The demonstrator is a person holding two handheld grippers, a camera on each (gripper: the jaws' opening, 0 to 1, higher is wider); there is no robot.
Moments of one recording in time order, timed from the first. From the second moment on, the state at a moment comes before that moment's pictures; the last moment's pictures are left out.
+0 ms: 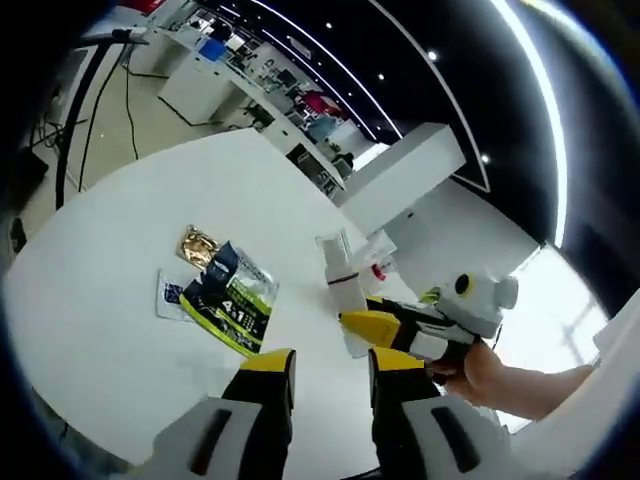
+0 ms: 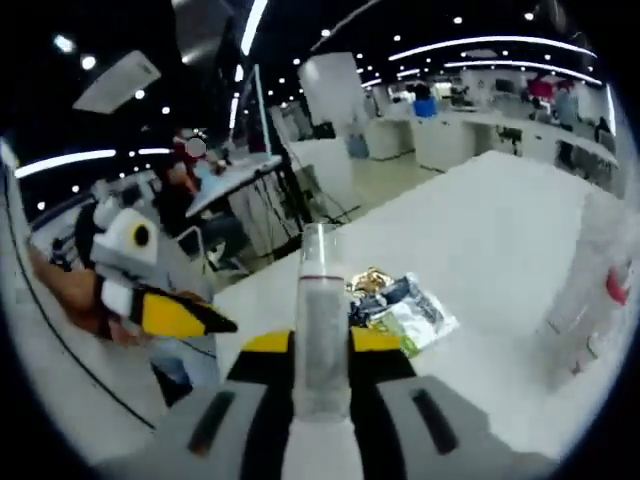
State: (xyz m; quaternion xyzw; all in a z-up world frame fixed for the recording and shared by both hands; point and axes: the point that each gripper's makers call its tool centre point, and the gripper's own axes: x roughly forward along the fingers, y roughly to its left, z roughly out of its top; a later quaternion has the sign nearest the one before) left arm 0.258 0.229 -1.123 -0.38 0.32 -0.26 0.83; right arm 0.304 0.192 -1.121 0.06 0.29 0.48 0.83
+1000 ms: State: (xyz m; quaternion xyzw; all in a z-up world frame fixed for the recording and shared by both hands) left arm 0.267 0.186 -1.071 -0.44 0.26 -0.42 0.75; right arm 0.240 0.194 -1.089 0.31 0.29 0.56 0.71
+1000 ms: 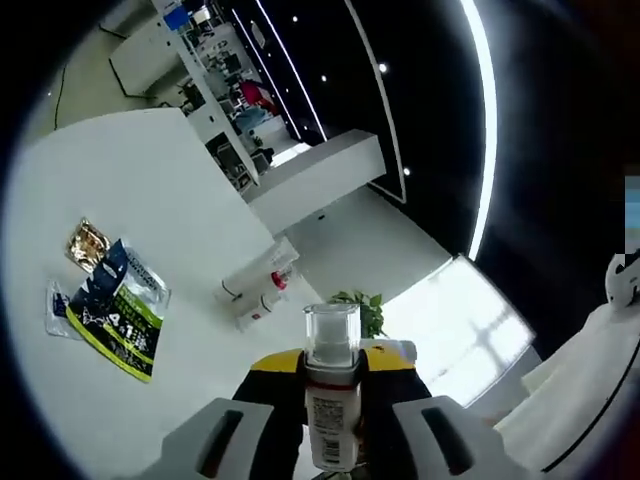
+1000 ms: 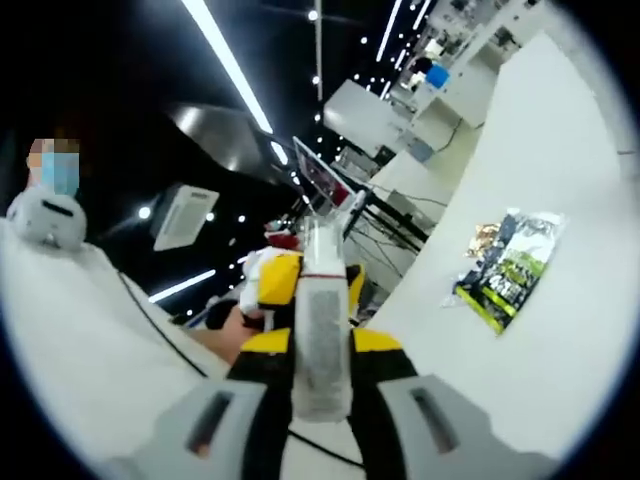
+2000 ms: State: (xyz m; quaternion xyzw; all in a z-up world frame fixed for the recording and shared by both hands) left arm 0.271 0.208 -1.085 -0.47 0.28 -0.34 0.76; right arm 0.236 0.221 -1.110 0.22 0.38 0.48 0.76
